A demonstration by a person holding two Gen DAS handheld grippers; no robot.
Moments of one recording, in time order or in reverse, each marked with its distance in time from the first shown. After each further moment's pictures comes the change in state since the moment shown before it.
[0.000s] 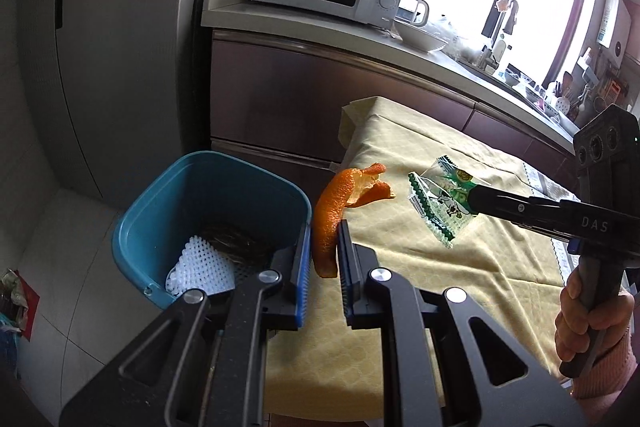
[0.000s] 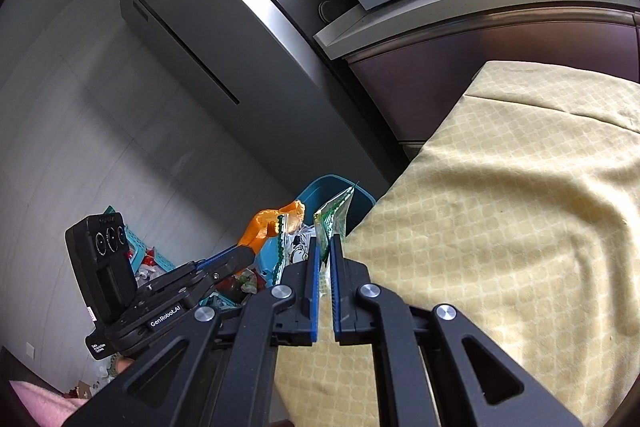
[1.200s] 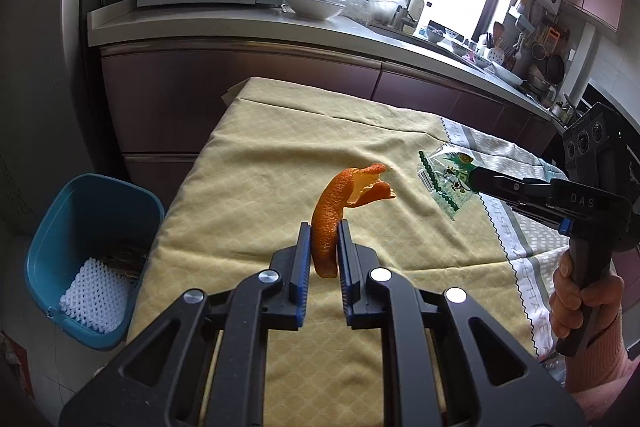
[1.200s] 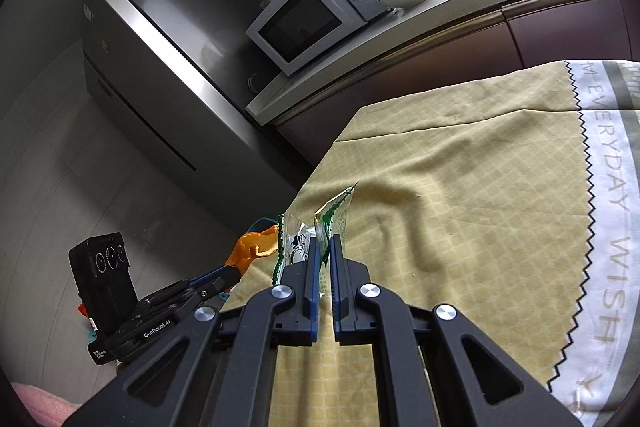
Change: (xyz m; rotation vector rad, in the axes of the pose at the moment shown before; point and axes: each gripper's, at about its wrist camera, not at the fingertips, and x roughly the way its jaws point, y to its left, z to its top) left arm 0.030 -0.125 -0.011 0.191 0.062 -0.208; right arm -0.130 -0.077 -0.046 0.159 -0.210 -0.125
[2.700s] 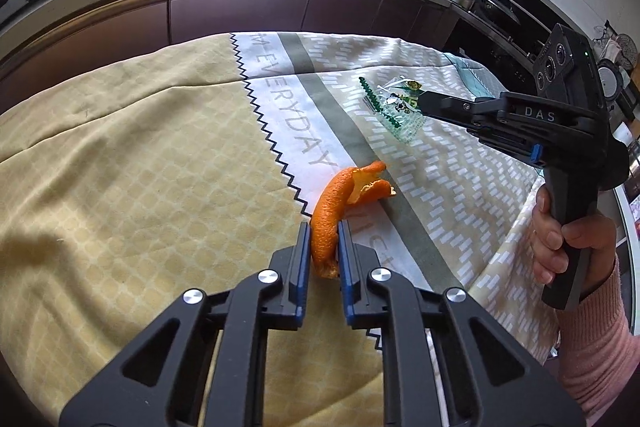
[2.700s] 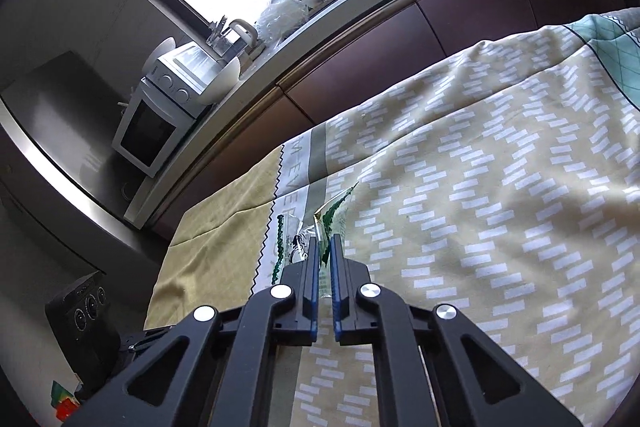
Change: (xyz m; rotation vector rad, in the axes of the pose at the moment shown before) left arm 0.200 -0.242 0.020 0.326 0.299 -0.349; right arm -0.135 -0.194 0.026 0.278 -0.226 -0.352
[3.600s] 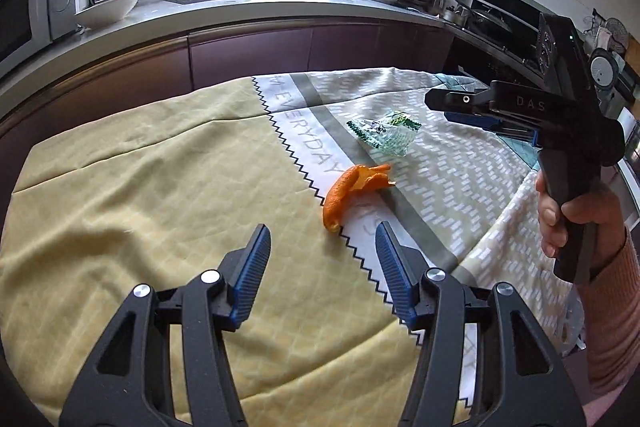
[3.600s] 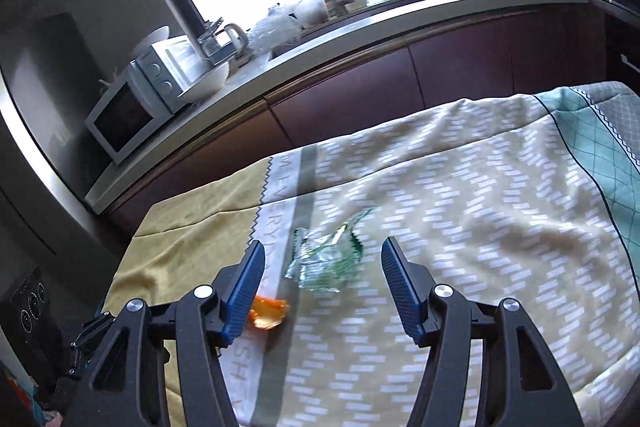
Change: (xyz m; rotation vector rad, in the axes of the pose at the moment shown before) left arm -0.055 -0.007 -0.022 0.089 -0.119 0.053; right arm -0.018 0.033 -0.001 -0.133 -0.067 -0.204
